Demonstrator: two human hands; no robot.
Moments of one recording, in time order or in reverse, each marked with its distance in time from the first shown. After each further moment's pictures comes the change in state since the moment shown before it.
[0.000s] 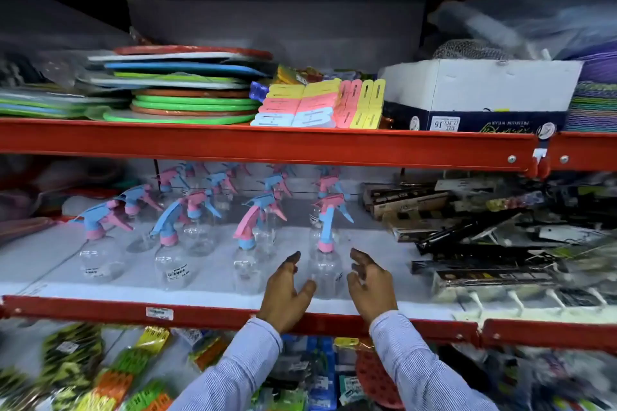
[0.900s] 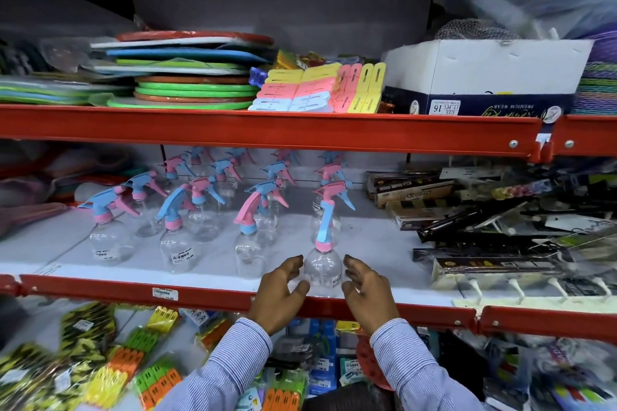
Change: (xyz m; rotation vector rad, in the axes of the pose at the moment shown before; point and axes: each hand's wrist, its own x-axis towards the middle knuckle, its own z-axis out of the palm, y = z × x) left_hand -0.028 -0.003 -0.008 0.027 -0.054 0.015; right_hand -0.039 -0.006 -0.007 0.081 -0.172 0.057
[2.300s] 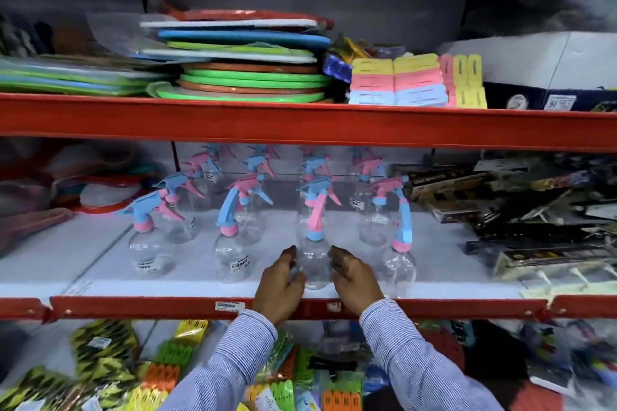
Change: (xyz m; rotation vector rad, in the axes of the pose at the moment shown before) left_hand 0.023 -0.081 -0.113 -0.051 -0.014 0.021; right_hand 0.033 -0.083 0.136 -0.015 -0.056 0.062
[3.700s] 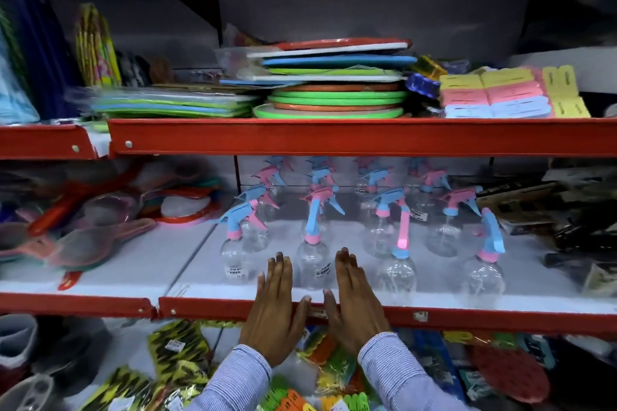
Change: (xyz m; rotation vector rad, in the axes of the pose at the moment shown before) left_hand -0.052 -0.091 -0.122 0.614 0.046 0.140; right_hand -0.024 -0.063 0.134 -0.454 0.063 -0.316
